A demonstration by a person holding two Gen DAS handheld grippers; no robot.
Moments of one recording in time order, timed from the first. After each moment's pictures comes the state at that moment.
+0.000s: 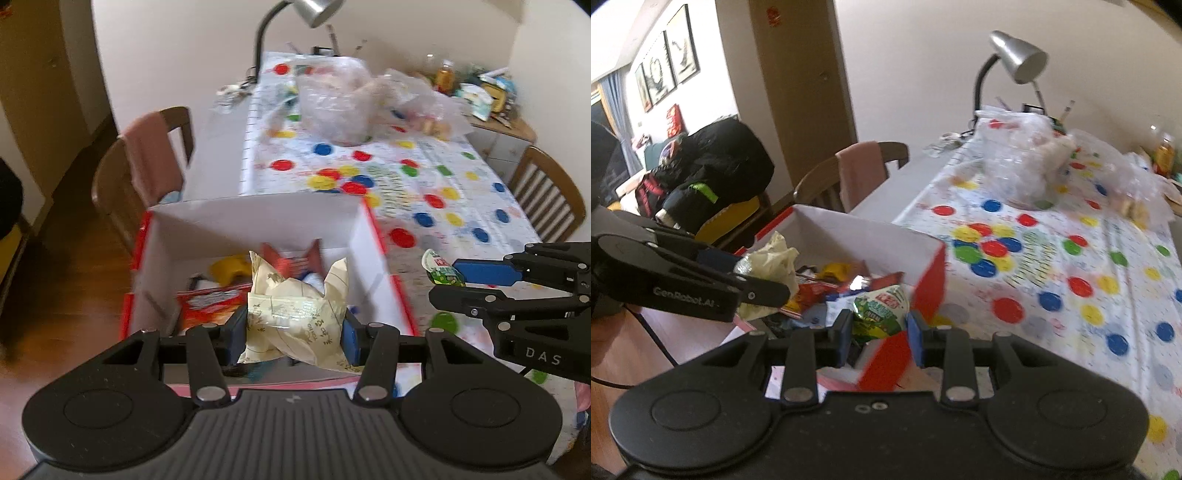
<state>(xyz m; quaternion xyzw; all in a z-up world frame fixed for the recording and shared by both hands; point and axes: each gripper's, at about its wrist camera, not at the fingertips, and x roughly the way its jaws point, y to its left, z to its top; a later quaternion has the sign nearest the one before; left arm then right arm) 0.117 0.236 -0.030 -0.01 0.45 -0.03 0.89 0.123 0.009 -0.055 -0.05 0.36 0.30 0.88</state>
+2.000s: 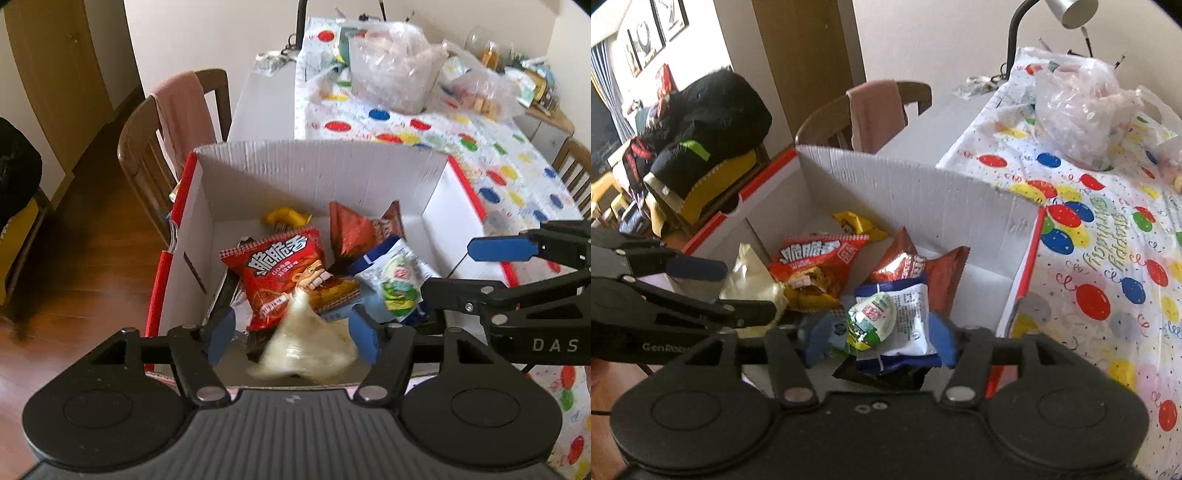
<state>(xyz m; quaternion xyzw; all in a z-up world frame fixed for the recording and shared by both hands) 0.130 0.286 -0.096 -0.01 0.47 0.00 0.88 0.171 0.107 -0.127 -0.07 0.43 0.29 0.85</state>
